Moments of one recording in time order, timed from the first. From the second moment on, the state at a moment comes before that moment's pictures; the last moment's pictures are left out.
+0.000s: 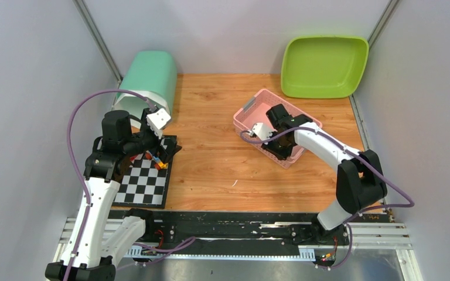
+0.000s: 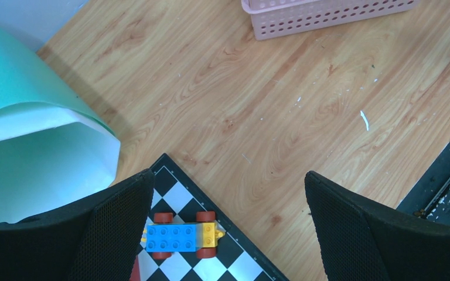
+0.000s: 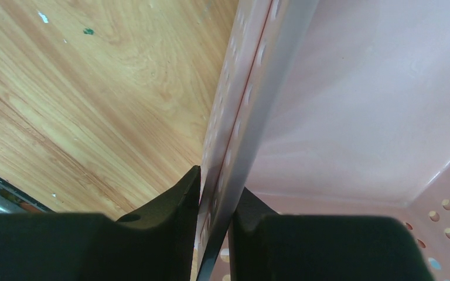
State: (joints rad) left arm -0.11 0.83 1.03 -0.71 0.58 0.47; right arm 0.46 1.55 1.14 -0.88 -0.06 -0.63
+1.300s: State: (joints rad) left arm -0.11 0.85 1.03 -0.71 0.58 0.49; right arm 0.59 2.23 1.91 -0.77 0.14 -1.08
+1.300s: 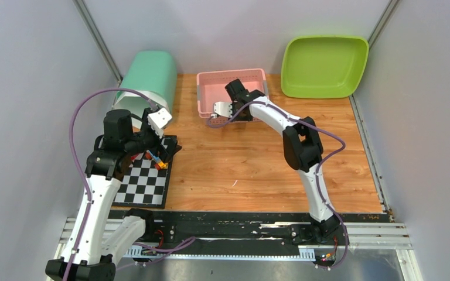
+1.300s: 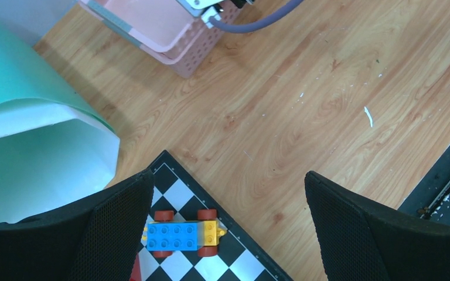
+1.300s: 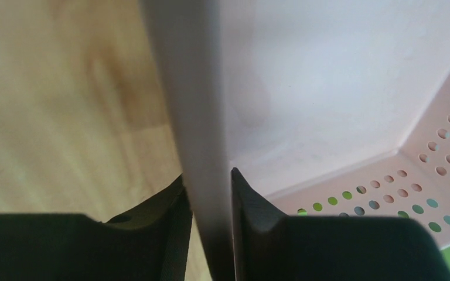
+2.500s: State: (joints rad) left arm -0.11 0.88 1.02 -0.71 0.56 0.49; right arm 0.59 2.25 2.16 -0.54 0.35 -1.05
